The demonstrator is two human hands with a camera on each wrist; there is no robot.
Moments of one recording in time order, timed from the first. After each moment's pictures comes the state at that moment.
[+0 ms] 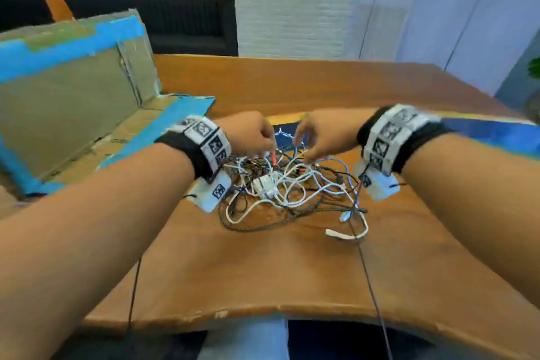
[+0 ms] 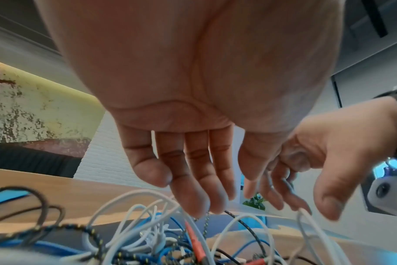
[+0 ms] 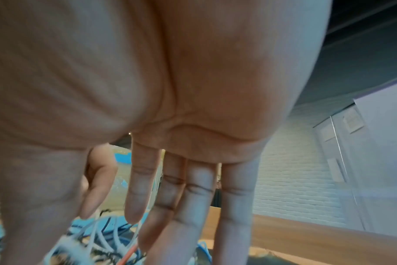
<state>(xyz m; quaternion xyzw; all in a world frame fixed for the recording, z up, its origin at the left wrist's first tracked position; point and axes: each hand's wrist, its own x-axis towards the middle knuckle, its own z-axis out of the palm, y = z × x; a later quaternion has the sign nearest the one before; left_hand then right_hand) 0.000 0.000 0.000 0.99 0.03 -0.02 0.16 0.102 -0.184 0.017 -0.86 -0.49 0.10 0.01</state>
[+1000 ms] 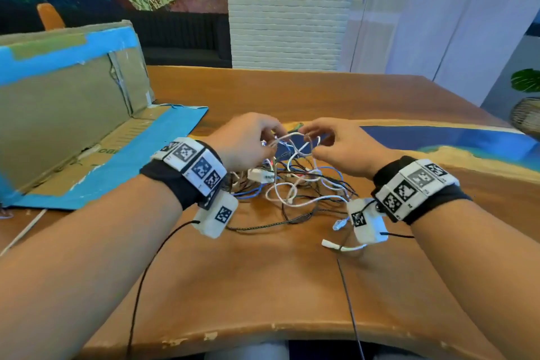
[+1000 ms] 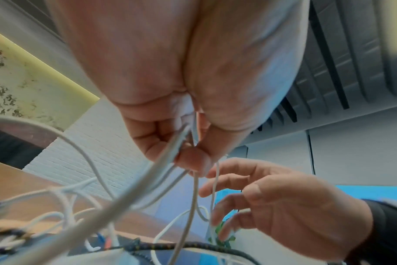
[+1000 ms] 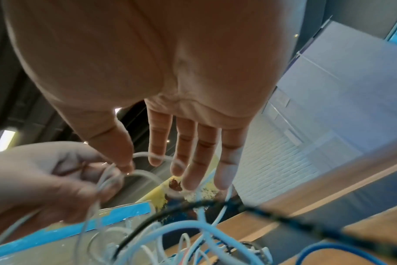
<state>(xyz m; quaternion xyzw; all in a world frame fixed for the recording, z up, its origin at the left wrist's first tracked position) -0.024 -0.026 0.002 0.96 0.00 0.11 0.25 0.088 -0.225 -0.016 -0.84 -0.42 0.04 0.34</state>
